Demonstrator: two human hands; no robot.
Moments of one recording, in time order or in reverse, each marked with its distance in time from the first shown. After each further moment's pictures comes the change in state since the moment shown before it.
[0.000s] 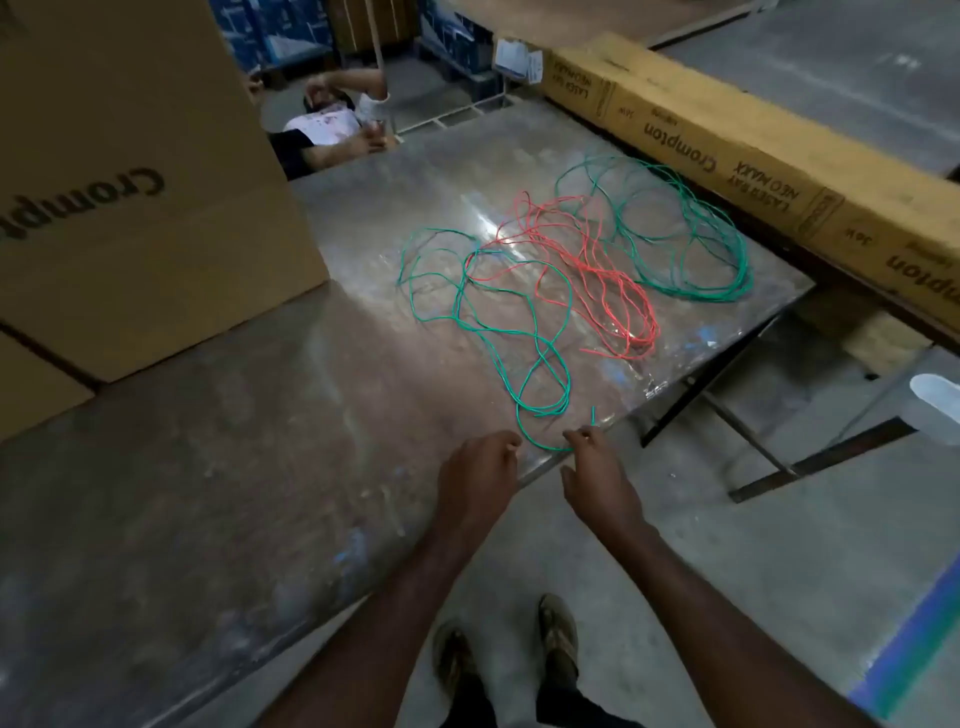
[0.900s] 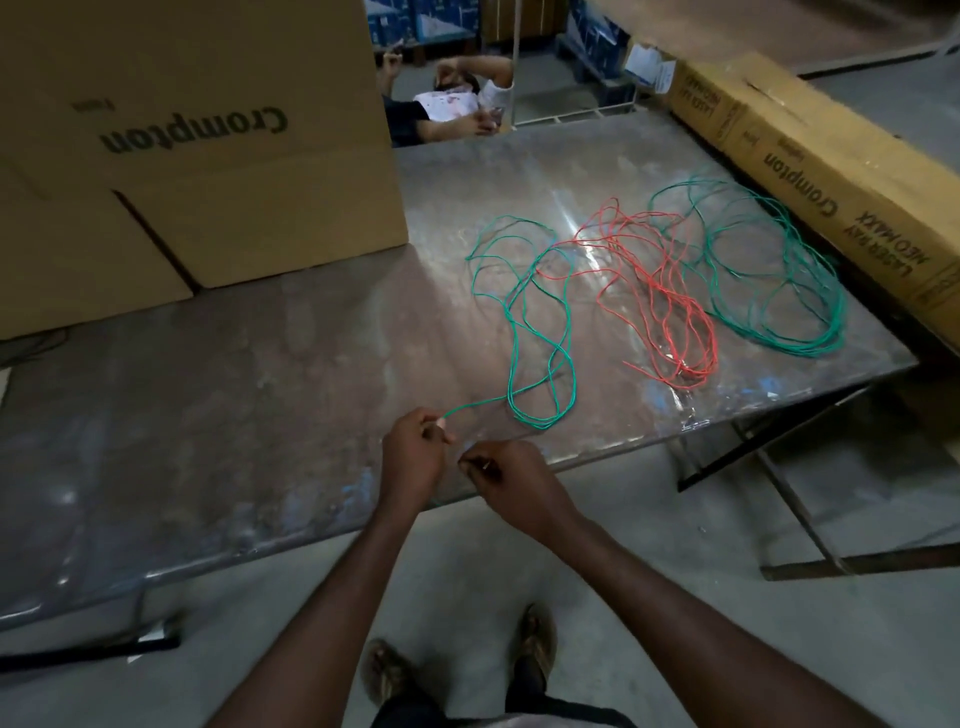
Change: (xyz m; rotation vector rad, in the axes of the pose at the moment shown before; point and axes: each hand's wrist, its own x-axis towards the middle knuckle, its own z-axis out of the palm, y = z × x) left_hand -0.028 -0.054 -0.026 -0.526 0.344 -0.494; right_hand -0.015 -0.096 -0.014 0.336 -0.298 -0.597
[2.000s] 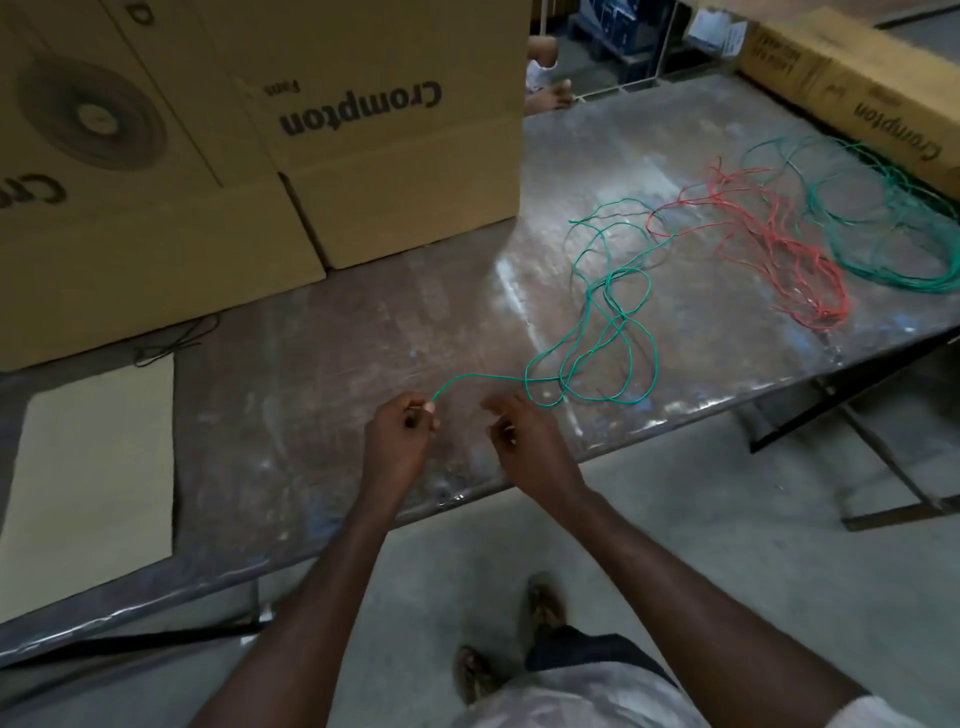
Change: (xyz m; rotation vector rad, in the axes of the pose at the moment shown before) left_hand 0.030 -0.137 -0.258 -0.040 -0.024 0.105; right_hand 0.049 -0.151 0.207 0.056 0.250 0.105
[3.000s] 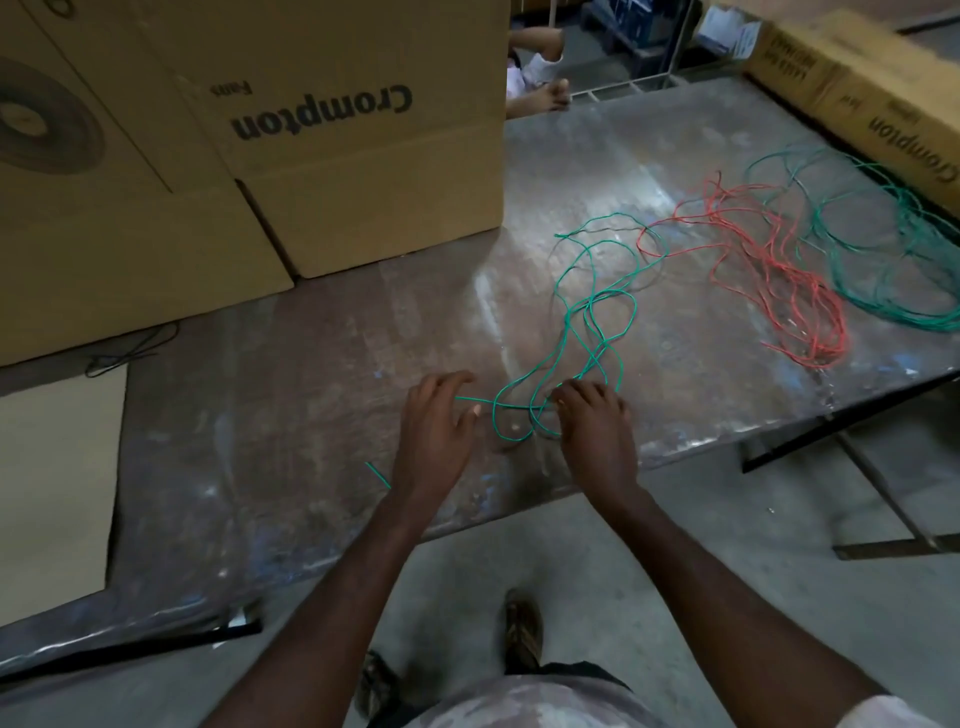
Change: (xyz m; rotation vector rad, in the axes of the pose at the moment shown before) left_hand 0.022 0.064 0.091 0.273 -0.007 0.361; right_hand 0.053 0.088 -0.102 -0.600 0.099 0.036
